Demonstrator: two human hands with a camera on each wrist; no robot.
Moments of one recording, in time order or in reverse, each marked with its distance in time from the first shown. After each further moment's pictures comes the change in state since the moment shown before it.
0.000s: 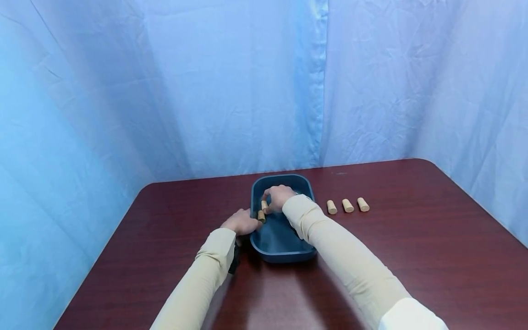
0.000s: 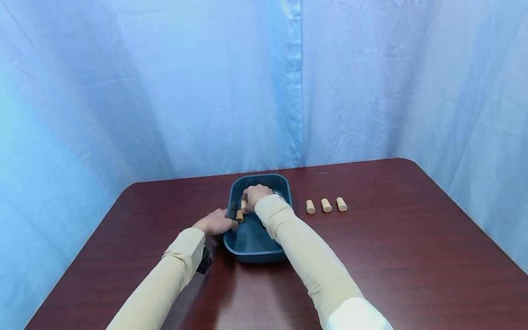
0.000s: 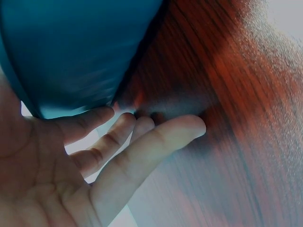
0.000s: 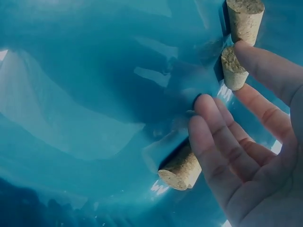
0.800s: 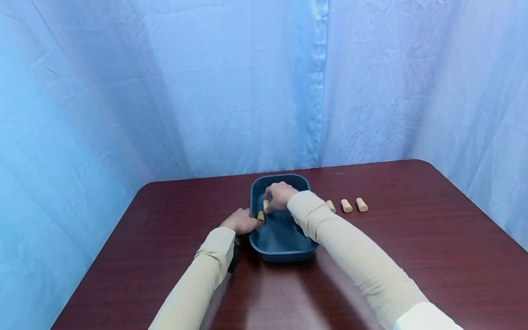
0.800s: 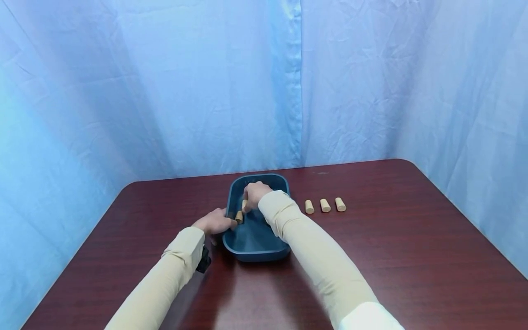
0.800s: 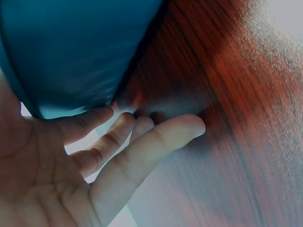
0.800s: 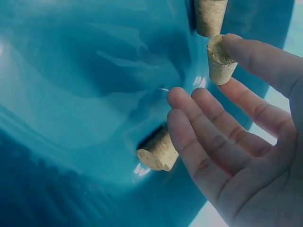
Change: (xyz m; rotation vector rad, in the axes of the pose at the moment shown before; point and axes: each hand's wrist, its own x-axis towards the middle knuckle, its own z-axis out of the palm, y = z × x) left_hand 0.006 0.000 0.000 0.020 -0.010 -0.005; right_hand -0.016 0.001 -0.023 0.090 -0.093 -0.056
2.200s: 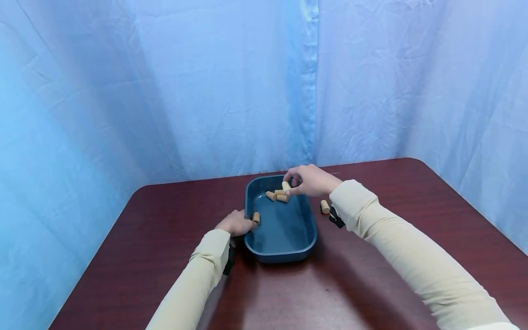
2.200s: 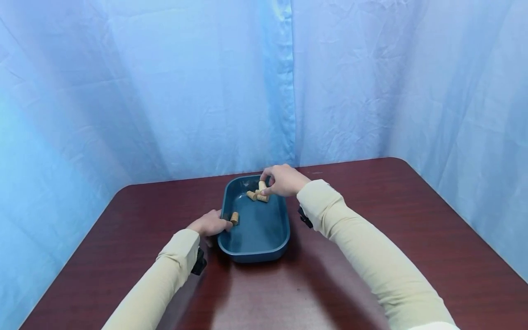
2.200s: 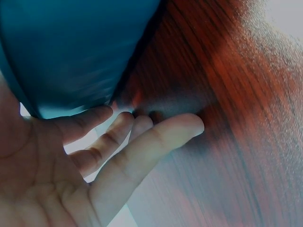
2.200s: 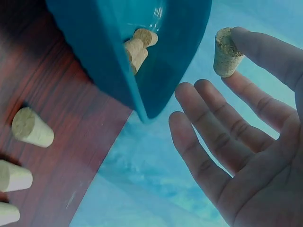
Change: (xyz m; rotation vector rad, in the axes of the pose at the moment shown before) left_hand -0.004 0.001 0.005 -0.040 0.033 -0.012; right_hand -0.072 0.041 -0.054 -0.001 0.186 -0.138
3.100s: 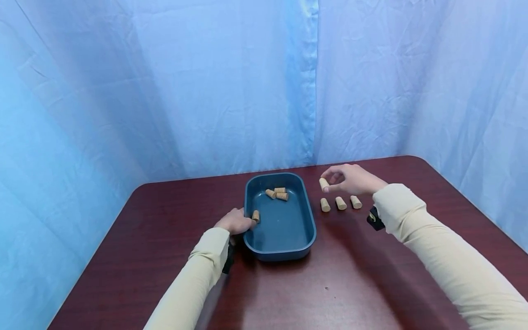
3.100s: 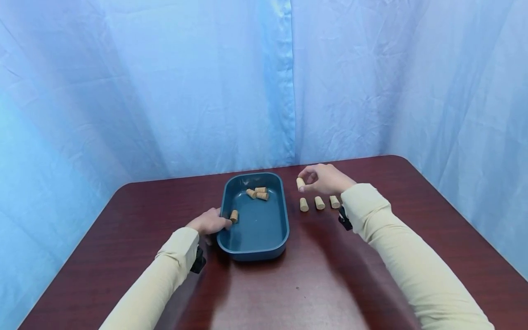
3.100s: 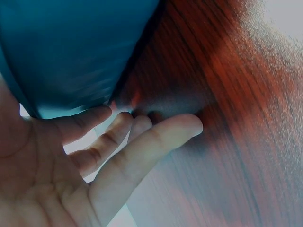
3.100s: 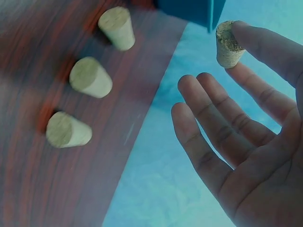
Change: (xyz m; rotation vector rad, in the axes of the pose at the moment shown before) left_hand -0.002 -0.002 -0.003 -0.009 -0.007 0.018; right_hand -0.046 0.077 -0.021 0.031 0.065 0.062
